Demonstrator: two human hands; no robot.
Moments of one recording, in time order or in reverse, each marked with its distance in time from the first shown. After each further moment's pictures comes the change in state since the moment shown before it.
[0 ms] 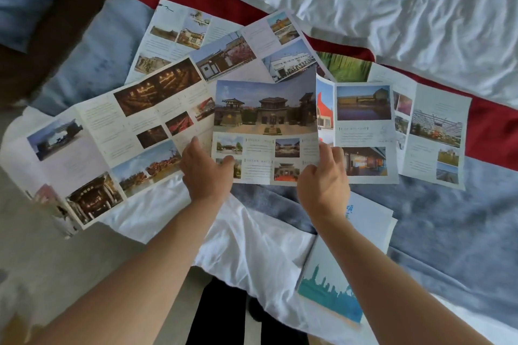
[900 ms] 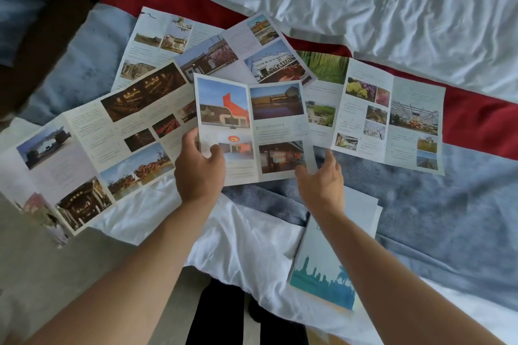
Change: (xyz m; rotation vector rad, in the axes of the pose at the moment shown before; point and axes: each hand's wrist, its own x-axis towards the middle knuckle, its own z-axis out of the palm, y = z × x) left_hand -0.024 0.020 -0.013 -0.149 0.076 0.152; right_hand -0.003 0.029 -0.015 0.088 -0.200 0.348
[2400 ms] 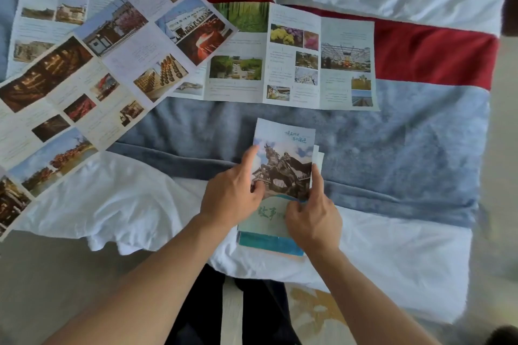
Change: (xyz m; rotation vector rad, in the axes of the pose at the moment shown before) left_hand -0.135 -0.014 0.097 0.515 -0.475 0.770; right_hand -0.081 0.149 -0.041 -0.138 0.028 0.075
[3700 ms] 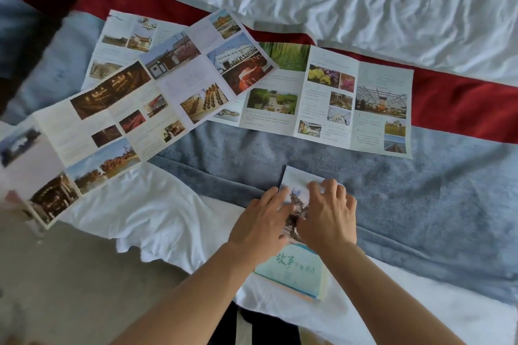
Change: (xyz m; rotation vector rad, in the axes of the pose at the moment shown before) left_hand -0.005 0.008 0.022 0.116 -0.218 0.186; right_hand 0.052 -0.036 -0.019 -0.561 -0.025 -0.395
